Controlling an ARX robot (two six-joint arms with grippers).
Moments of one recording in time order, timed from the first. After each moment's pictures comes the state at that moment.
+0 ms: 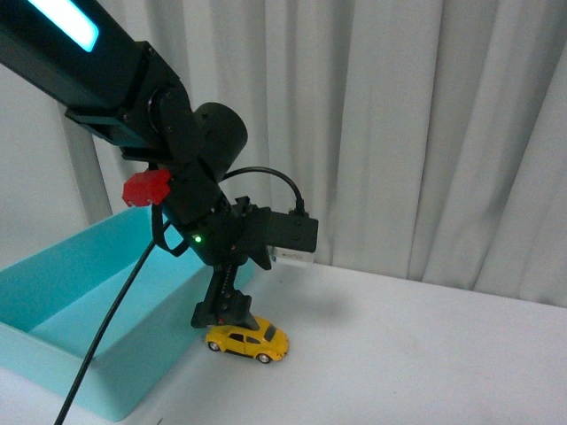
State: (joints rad) left arm -0.04 2.10 1.44 -0.49 0.20 1.36; right arm 0.00 0.00 0.01 0.00 0.00 -0.01
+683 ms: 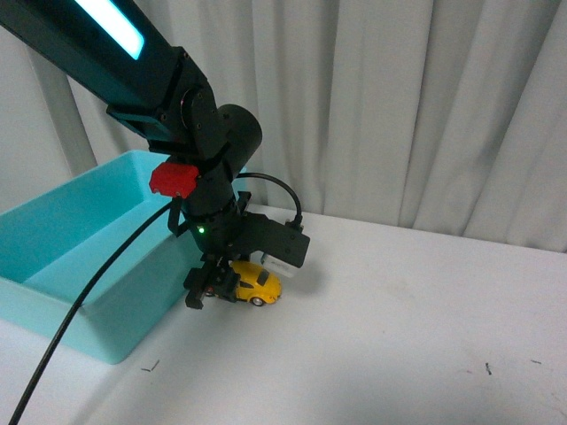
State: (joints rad) left arm -0.07 2.29 1.54 -0.53 -0.01 1.47; right arm 0.00 0.00 0.01 0.00 0.00 -0.01
